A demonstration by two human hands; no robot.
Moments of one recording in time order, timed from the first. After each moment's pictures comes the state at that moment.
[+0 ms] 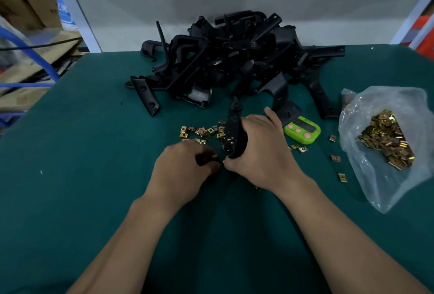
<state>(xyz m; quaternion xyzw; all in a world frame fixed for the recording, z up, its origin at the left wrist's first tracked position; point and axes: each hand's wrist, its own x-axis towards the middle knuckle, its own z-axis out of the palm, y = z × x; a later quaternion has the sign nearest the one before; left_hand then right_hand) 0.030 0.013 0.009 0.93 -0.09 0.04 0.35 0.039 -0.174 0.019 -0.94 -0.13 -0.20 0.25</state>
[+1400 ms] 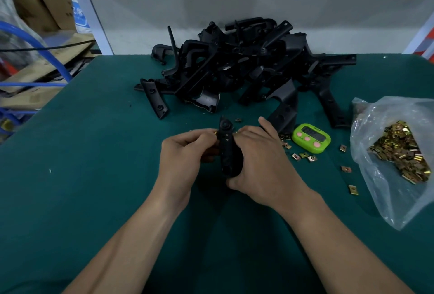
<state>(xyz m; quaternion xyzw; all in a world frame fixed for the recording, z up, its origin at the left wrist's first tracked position) 0.031 -0.002 0.026 0.65 0.03 0.02 0.76 0.033 -0.163 0.021 -0.95 -0.20 -0.15 0.17</state>
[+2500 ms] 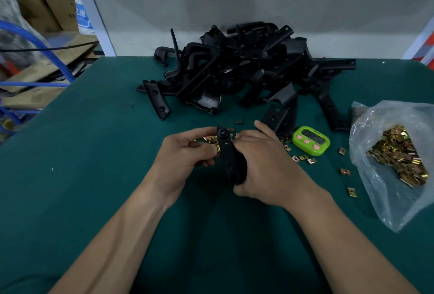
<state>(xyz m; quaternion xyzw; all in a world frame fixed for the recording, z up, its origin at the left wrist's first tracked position) 0.040 0.022 0.023 0.65 -0.03 -0.08 0.75 0.033 -0.174 0.033 -0.96 -0.25 -0.08 0.14</state>
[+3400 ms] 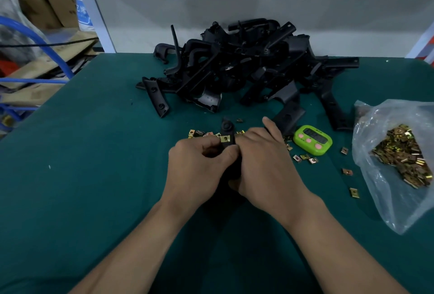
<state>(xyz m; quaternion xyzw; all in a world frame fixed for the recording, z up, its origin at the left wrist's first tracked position) 0.021 -0.012 0.022 0.82 -0.02 0.09 0.56 0.025 -0.162 0.024 -0.96 -0.19 -0.17 0.08</state>
